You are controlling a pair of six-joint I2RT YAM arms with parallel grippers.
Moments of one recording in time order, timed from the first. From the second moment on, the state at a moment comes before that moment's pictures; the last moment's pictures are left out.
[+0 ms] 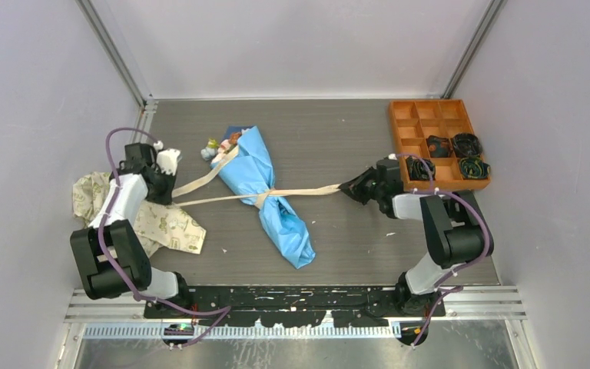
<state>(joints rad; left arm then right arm) 0.21 1.41 0.99 -0.67 0.13 0.43 0.20 1.63 0.60 0.38 -0.32 1.08</state>
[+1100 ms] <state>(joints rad) 0.09 1.50 1.11 -0.74 0.09 0.53 0.86 1.28 1.05 -0.33 -0.42 0.28</state>
